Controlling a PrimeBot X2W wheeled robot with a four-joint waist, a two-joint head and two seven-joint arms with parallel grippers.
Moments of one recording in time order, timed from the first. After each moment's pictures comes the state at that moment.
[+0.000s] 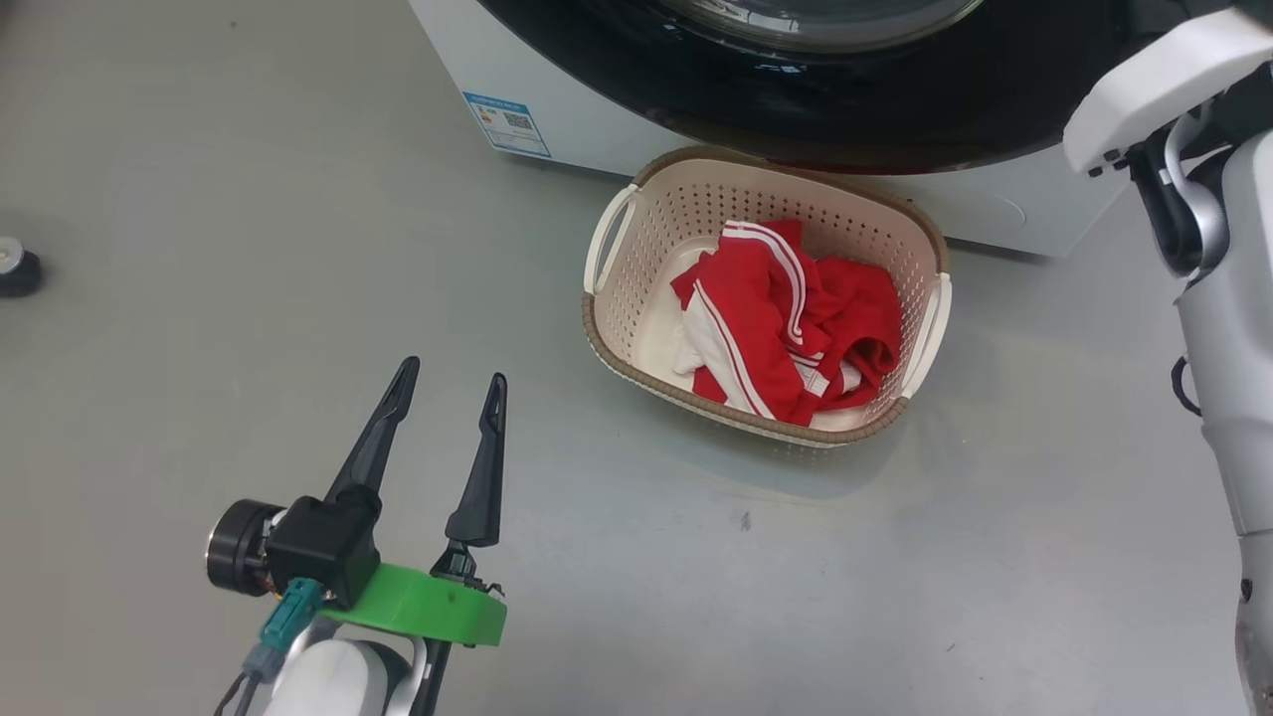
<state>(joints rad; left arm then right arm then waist) -0.14 0.05 -0.33 0.01 -0.31 0.03 -0.23 -0.86 -0.24 0.19 0.50 0.23 0.10 -0.05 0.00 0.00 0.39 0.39</state>
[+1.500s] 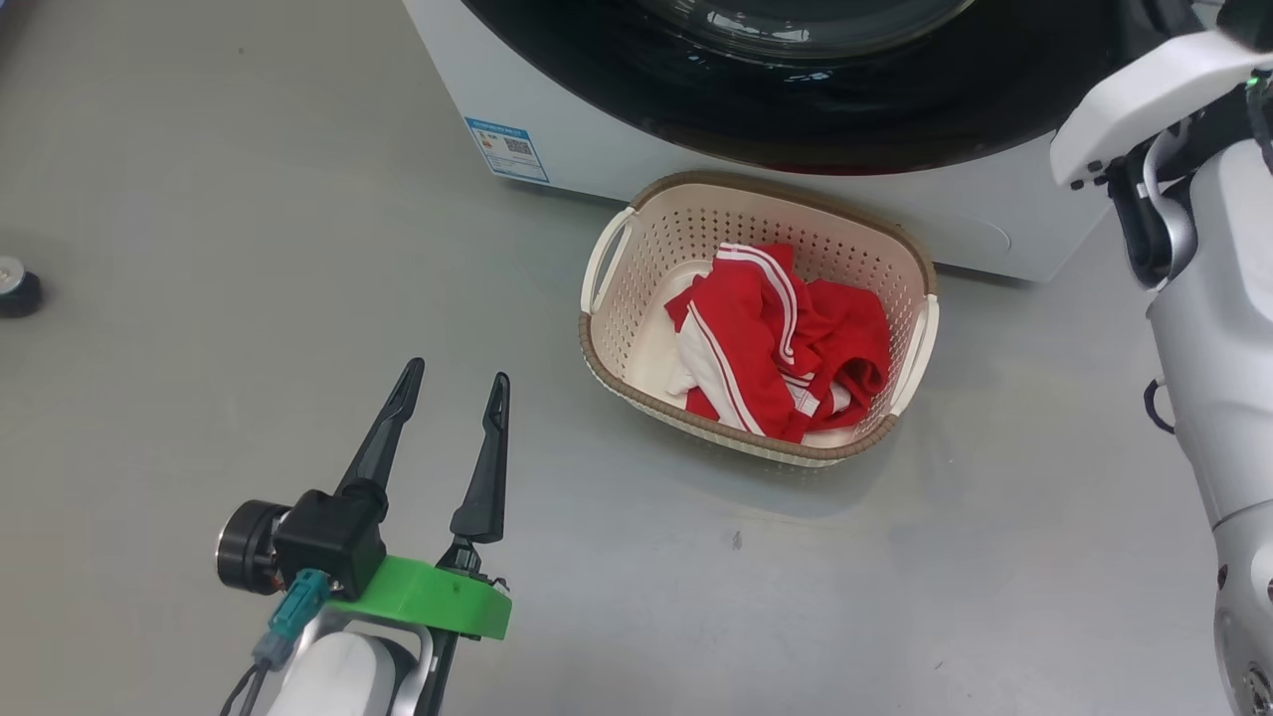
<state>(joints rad) -0.16 0.04 -0.35 0.07 -0.34 0.04 -0.25 -0.96 -0.21 0.18 0.77 0.26 0.10 -0.17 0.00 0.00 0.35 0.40</state>
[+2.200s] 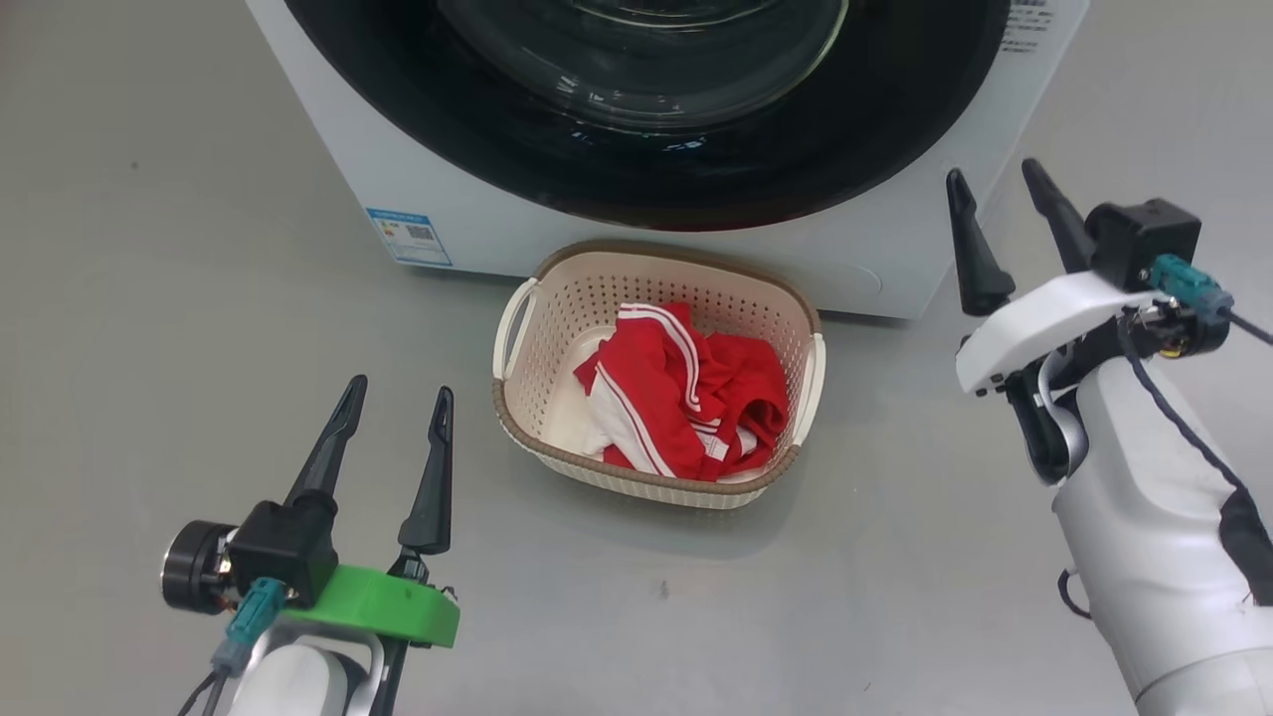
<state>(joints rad) -0.15 0.09 -0.31 0.09 -0.33 0.05 -0.25 -0.66 -0.13 0.19 0.71 0.31 0.11 -0.25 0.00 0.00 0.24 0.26</state>
